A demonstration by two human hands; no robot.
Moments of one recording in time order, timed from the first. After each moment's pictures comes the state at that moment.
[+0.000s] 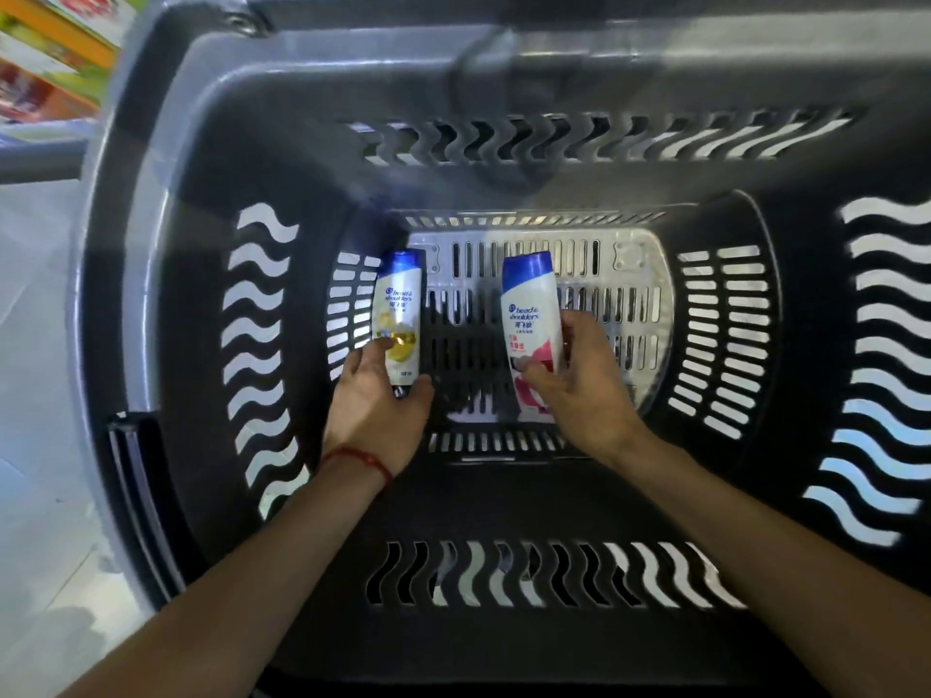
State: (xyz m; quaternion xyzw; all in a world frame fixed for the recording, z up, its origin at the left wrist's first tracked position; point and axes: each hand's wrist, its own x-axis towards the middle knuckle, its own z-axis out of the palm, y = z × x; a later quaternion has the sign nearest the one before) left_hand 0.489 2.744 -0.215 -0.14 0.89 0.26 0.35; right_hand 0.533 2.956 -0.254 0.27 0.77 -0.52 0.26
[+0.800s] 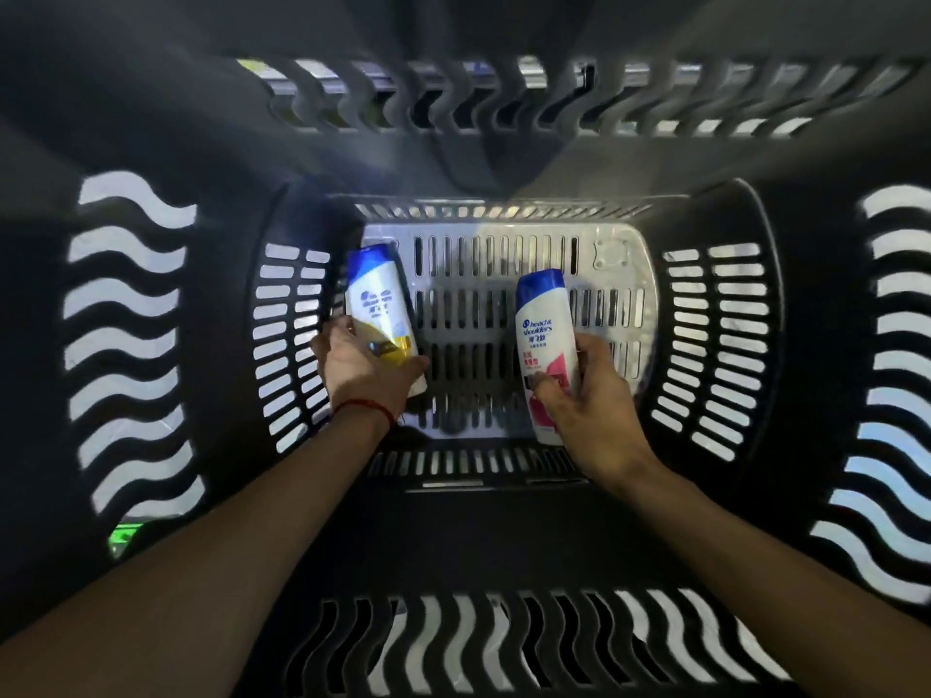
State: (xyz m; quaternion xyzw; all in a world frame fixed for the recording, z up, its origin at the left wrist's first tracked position) left_hand 0.485 2.769 -0.336 -0.32 0.83 0.35 0.29; right_hand 0.562 2.986 -0.285 0.34 0.72 -0.54 0.26
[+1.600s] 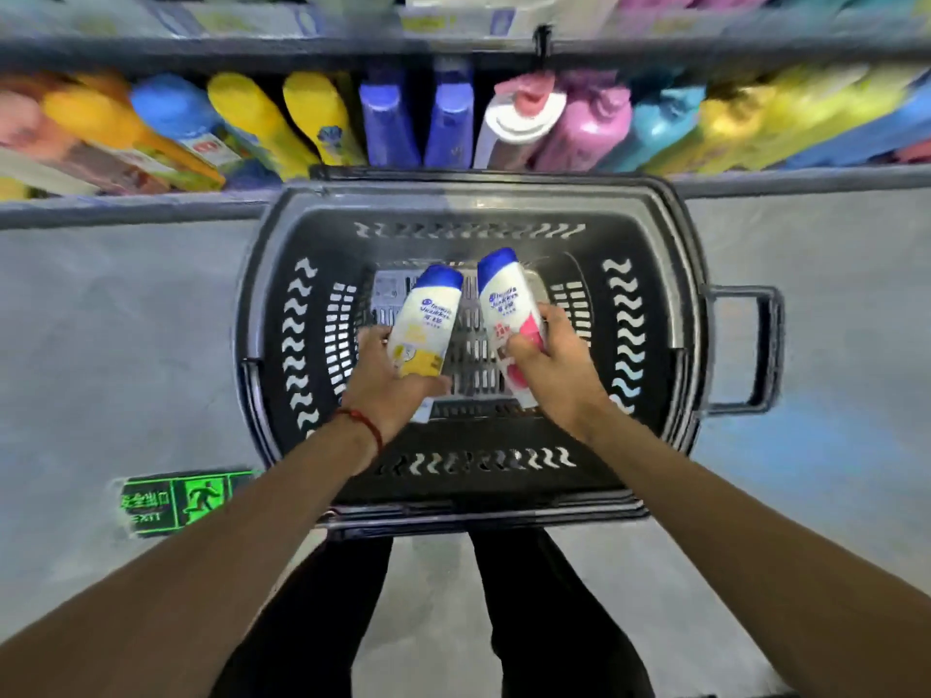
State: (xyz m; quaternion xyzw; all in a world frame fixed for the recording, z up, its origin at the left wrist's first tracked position) left_hand 0.482 2.790 -0.051 -0.21 0.74 0.50 0.40; right_hand 0.520 2.991 -0.030 0.33 0.71 -0.58 0.23
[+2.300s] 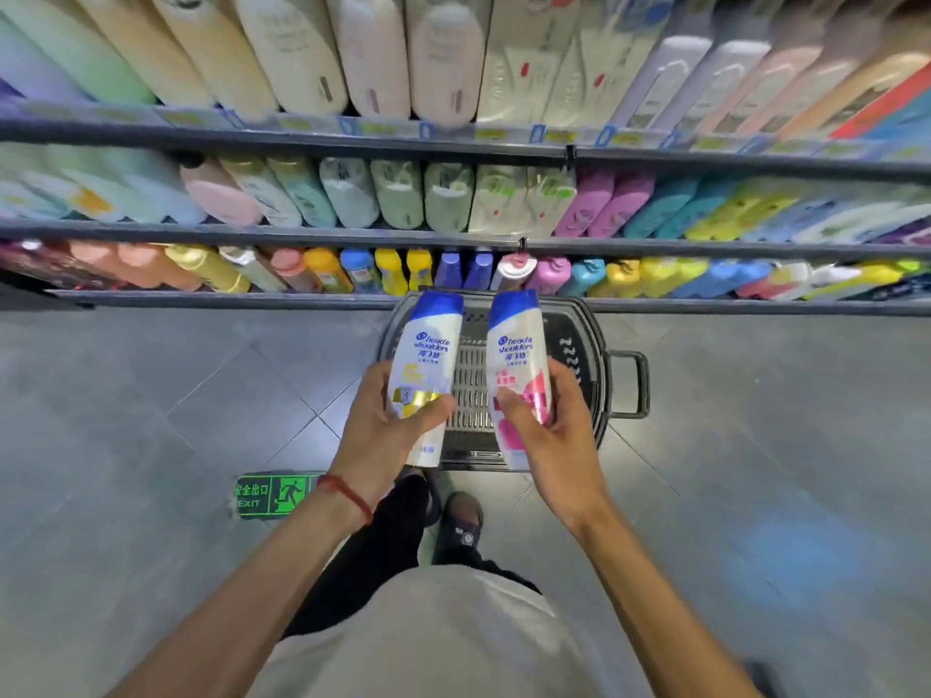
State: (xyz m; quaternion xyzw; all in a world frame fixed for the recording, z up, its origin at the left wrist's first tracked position) left_hand 0.566 2.709 0.354 -0.19 0.67 0.68 0.25; right_hand 0.616 2.887 0.364 0.28 0.66 -0.69 0.05
